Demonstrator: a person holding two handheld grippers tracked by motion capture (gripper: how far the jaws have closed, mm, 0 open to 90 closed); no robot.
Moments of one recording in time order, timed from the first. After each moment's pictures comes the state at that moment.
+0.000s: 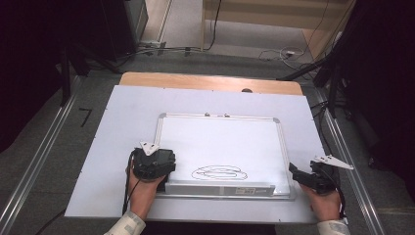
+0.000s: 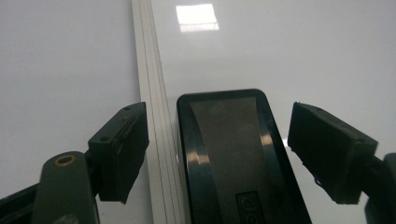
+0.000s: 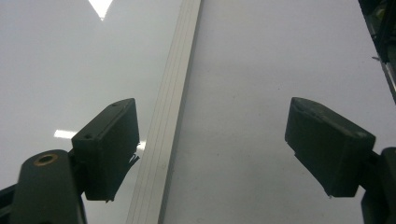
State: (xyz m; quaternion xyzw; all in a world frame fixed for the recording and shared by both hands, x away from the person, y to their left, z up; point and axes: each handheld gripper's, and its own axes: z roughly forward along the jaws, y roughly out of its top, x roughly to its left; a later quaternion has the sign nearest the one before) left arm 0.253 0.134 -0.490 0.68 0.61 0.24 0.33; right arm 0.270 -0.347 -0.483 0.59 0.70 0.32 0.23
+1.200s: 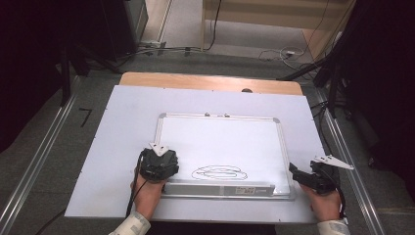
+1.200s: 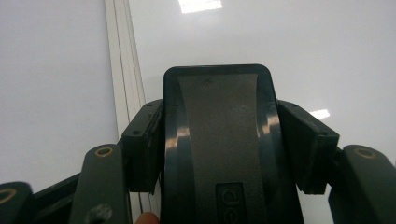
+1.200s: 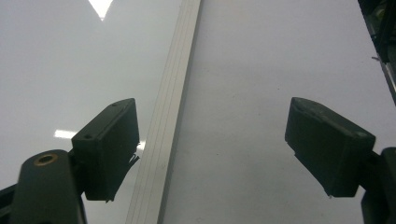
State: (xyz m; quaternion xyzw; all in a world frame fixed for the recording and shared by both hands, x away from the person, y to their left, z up) left arm 0.257 0.118 -0.496 0.71 0.59 0.24 0.29; right arm 0.270 -0.347 -0.483 0.59 0.70 0.32 0.23
